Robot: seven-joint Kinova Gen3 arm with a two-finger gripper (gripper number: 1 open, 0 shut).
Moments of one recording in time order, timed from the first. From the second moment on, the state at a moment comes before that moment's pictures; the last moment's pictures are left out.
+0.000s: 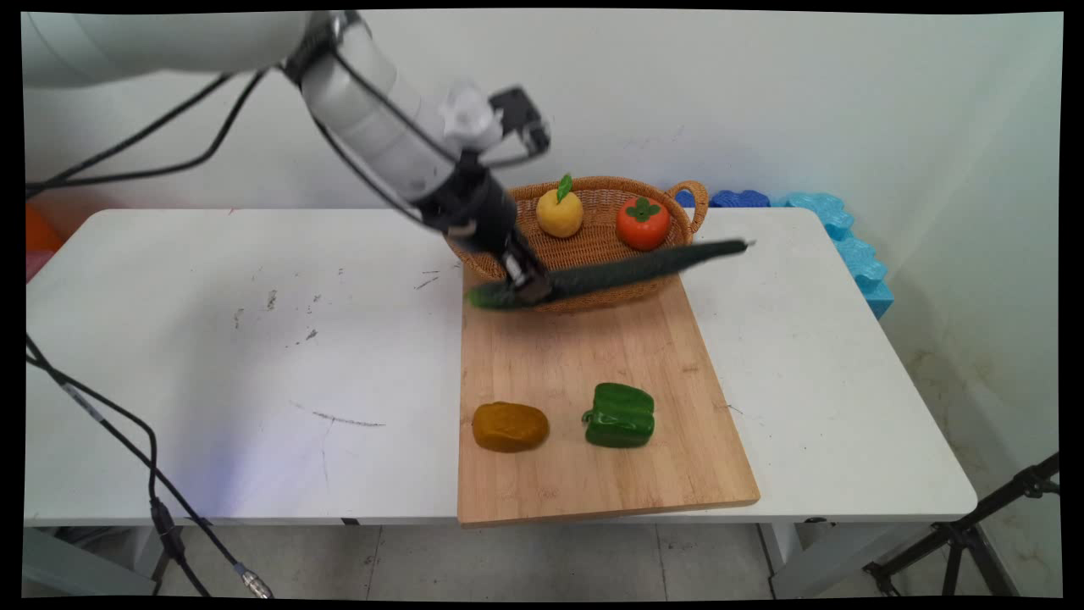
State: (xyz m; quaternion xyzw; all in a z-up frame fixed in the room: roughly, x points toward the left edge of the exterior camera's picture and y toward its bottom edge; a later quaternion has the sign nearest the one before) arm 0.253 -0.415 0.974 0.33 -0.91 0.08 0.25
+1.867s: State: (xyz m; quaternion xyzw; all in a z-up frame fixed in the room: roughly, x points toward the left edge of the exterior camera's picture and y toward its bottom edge) arm 0.288 -0.597 0.875 0.35 -0.84 0.18 0.37
